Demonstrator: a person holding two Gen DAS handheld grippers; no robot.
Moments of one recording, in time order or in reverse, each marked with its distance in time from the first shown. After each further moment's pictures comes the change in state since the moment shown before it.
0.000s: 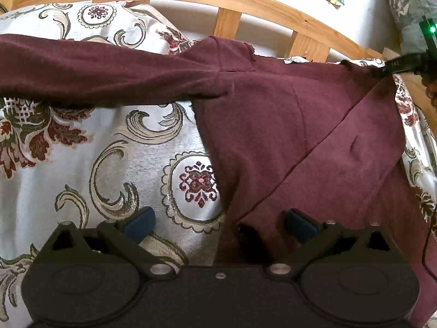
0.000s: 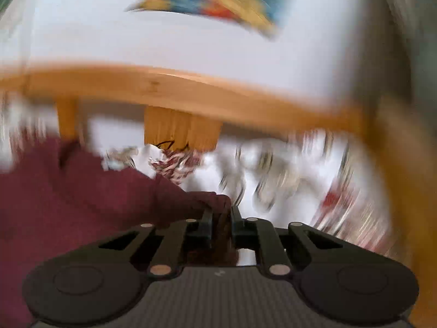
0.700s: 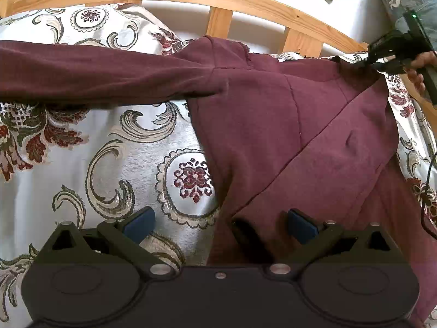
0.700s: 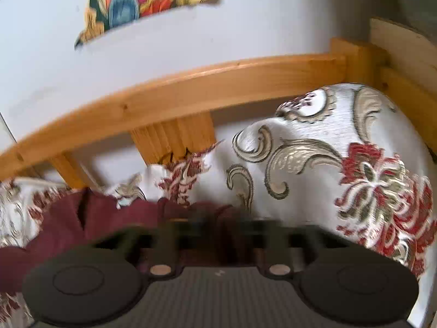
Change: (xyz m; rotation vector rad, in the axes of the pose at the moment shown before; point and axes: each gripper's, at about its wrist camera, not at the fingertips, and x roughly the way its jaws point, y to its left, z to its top) left arm 0.001 -0.003 -0.003 0.036 0.001 -0.006; right arm 0.049 -0.058 0.007 0.486 0.144 0.252
